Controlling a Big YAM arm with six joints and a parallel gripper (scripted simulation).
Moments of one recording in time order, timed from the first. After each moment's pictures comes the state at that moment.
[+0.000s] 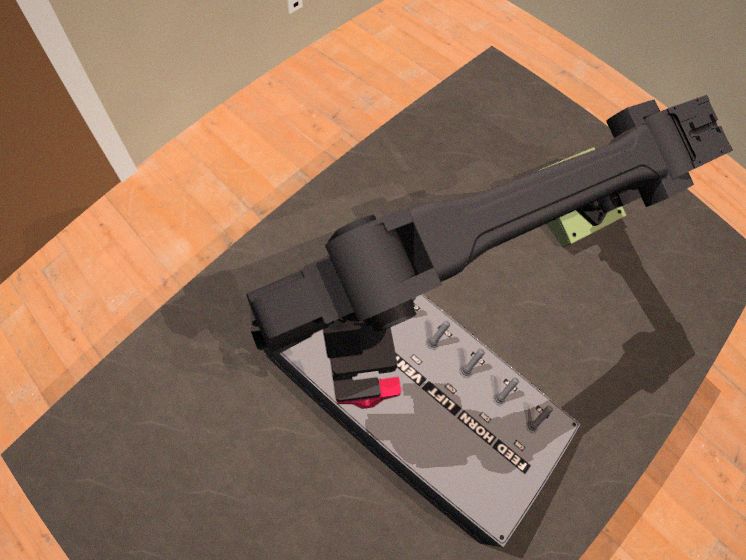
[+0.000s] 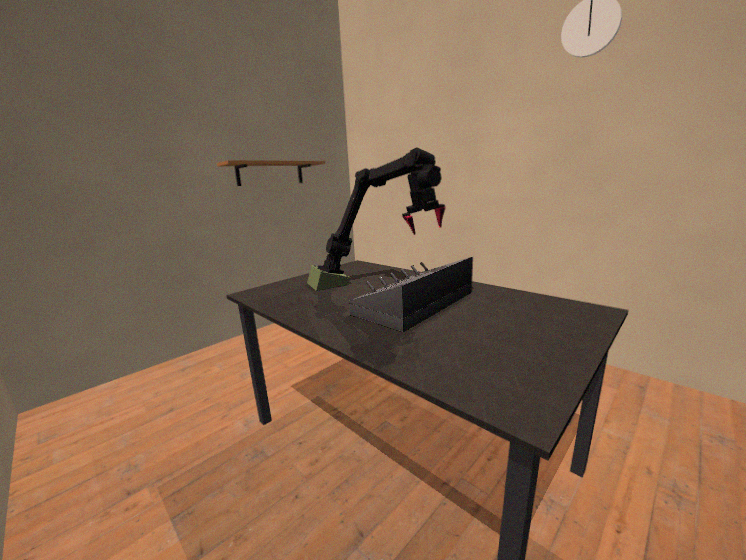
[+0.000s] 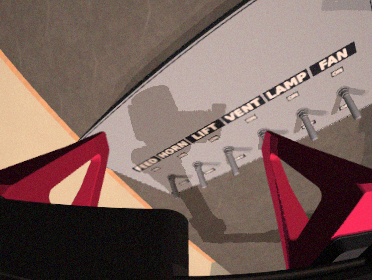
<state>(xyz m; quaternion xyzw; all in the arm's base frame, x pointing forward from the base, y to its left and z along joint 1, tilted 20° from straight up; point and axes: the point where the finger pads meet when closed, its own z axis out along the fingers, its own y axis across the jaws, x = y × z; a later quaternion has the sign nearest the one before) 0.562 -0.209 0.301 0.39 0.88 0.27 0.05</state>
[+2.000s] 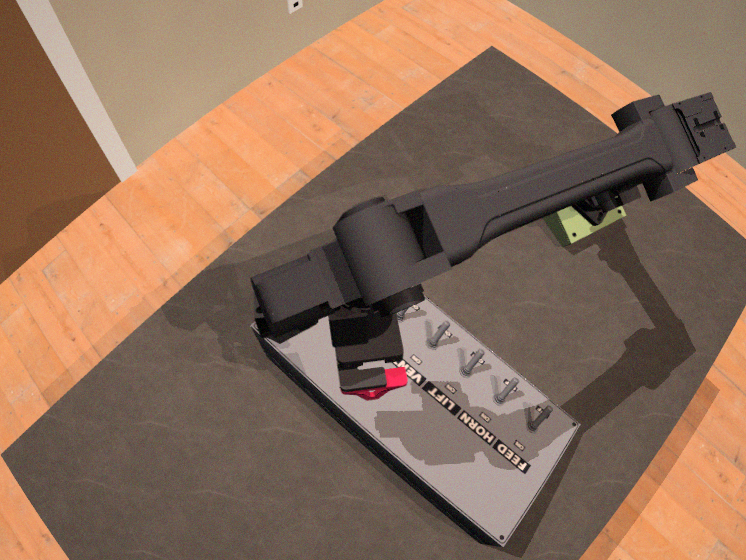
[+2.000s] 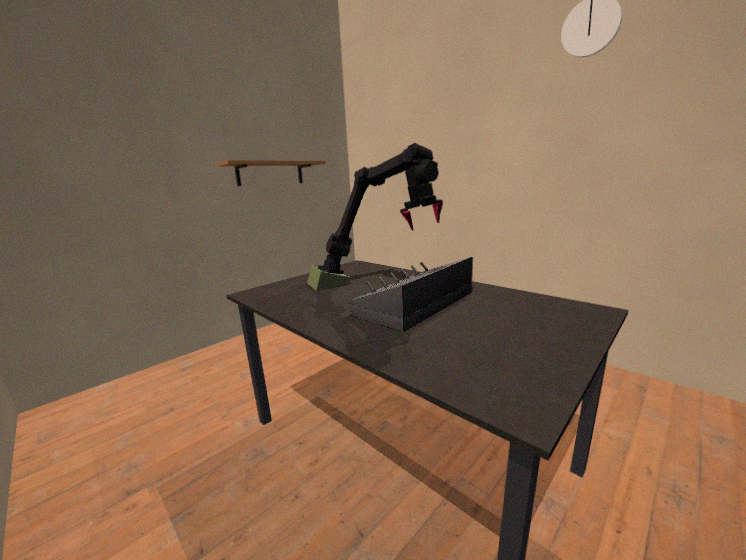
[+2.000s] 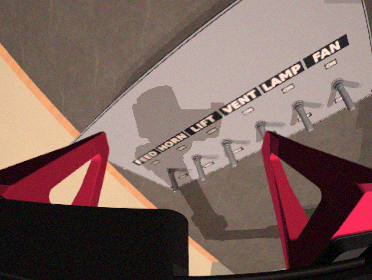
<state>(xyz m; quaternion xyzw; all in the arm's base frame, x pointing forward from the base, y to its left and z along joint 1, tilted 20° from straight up) 0.551 -0.213 0.315 0.39 0.88 0.27 0.06</state>
